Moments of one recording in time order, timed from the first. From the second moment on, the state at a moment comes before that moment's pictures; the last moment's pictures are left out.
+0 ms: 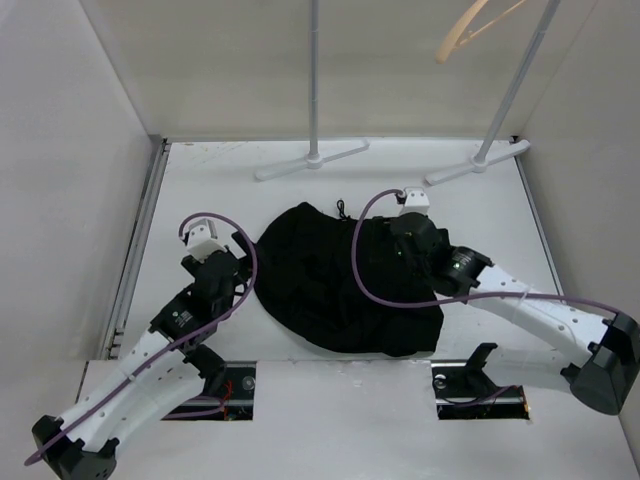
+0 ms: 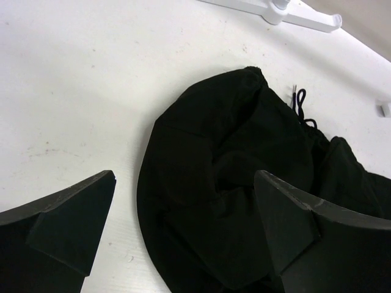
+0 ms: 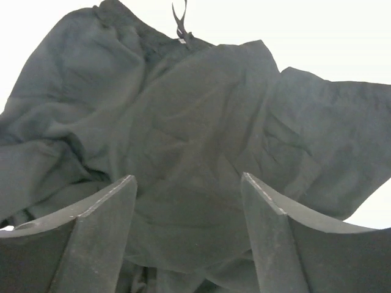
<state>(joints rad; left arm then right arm) -0.66 0.59 0.56 -0.45 -0.64 -0.75 0.83 1.16 0.94 -0.41 0.44 0.54</state>
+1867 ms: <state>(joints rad) -0.55 0.56 0.24 -0.25 -0.14 -0.97 0.52 0.94 0.96 -0.05 0.28 0.46</state>
